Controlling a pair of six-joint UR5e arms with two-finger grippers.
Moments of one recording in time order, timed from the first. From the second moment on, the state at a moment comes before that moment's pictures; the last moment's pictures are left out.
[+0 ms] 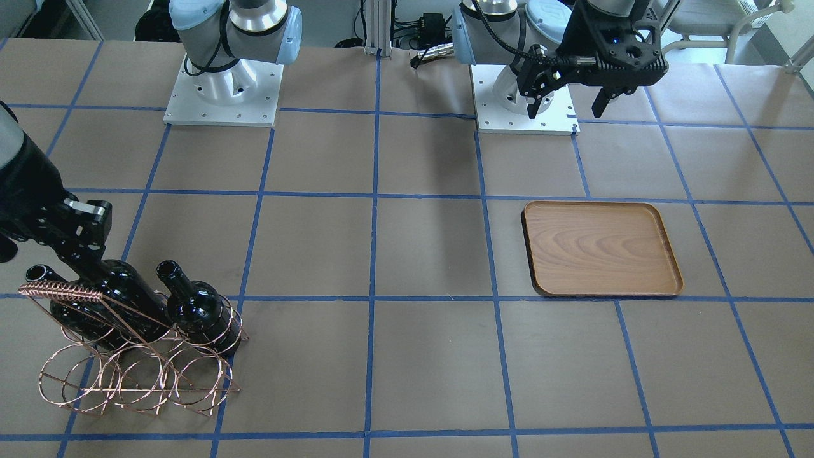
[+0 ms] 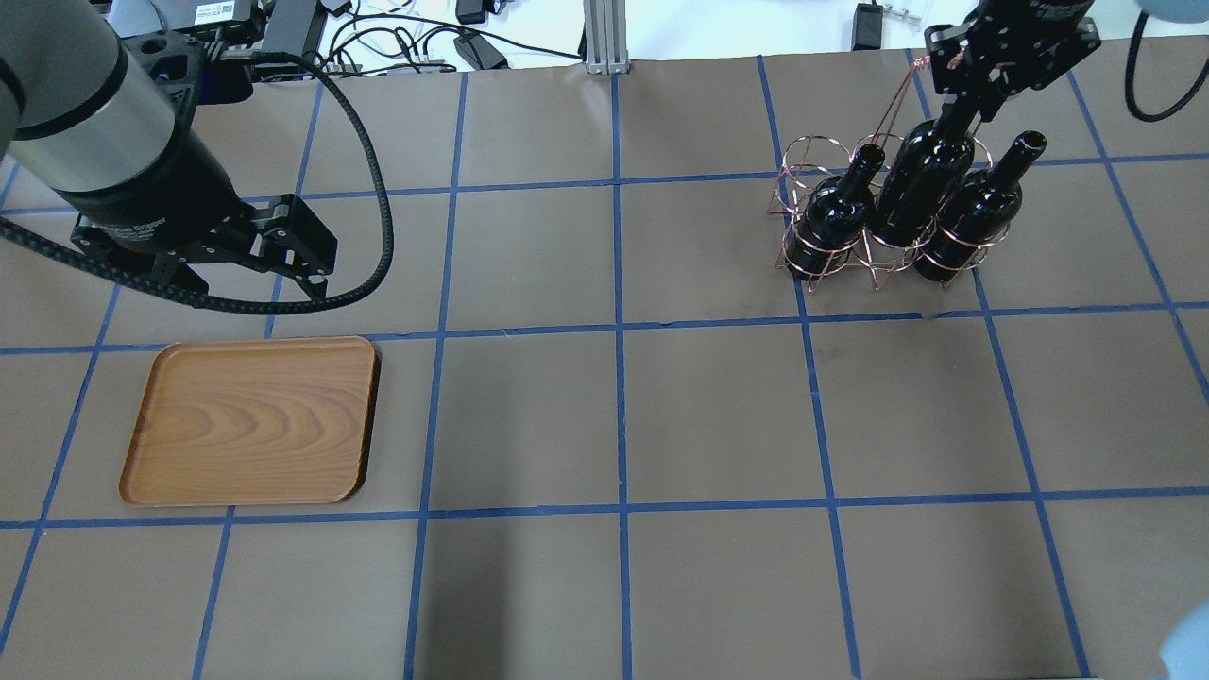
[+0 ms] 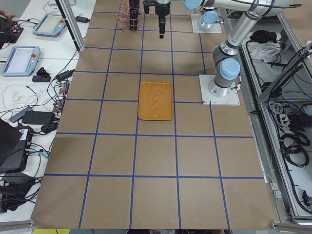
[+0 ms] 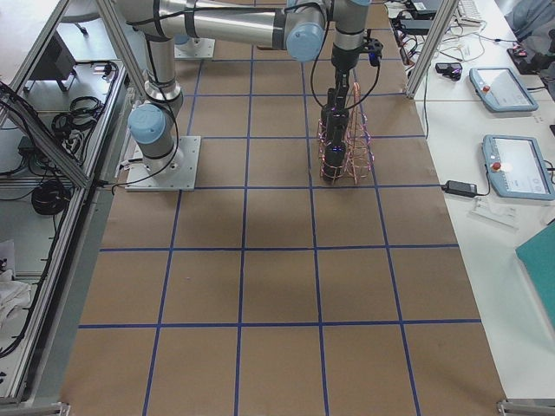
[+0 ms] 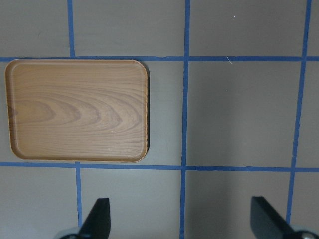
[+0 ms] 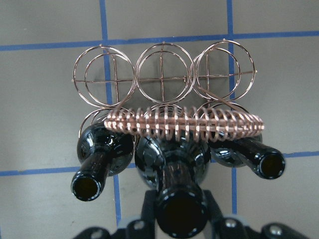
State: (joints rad) left arm -1.54 -1.40 -1.65 -1.66 1.61 0.00; right arm 1.42 -1.36 1.31 -1.59 -1.60 -0.11
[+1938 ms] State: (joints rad) left arm -1.50 -1.38 -1.66 -1.67 1.68 0.02; right arm 2.08 -1.41 1.49 -1.77 -1.45 0.93
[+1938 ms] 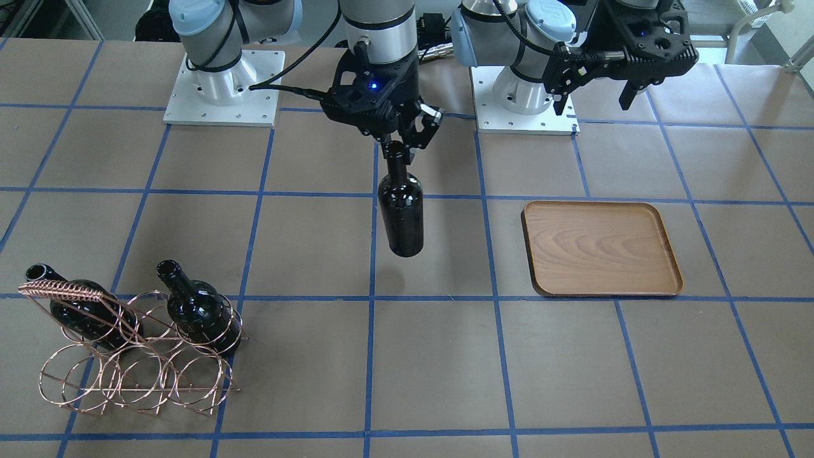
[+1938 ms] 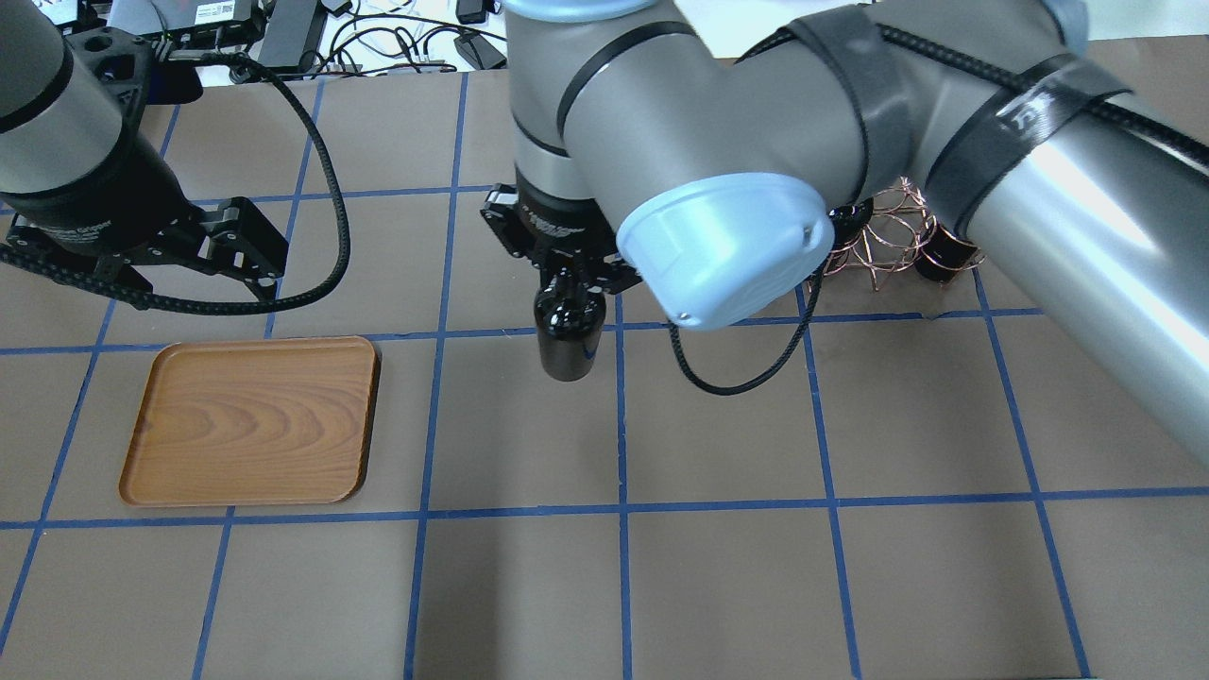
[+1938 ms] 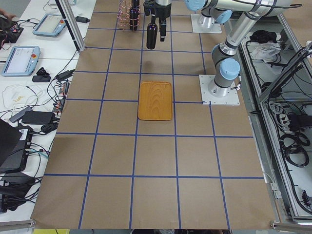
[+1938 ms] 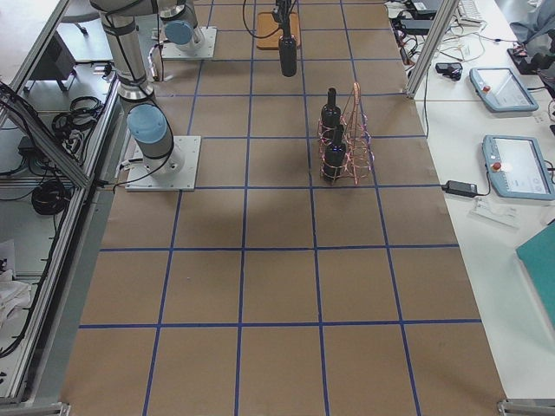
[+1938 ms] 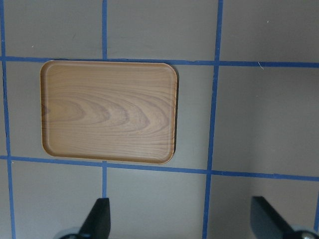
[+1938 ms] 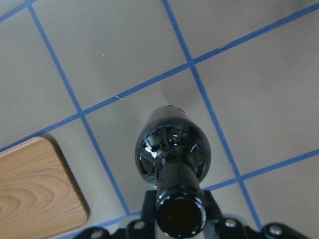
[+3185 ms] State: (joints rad) left arm -1.38 -1.40 -1.65 -1.66 1.66 0.13; right arm 2.26 -1.32 1.52 -1.84 -1.36 1.00
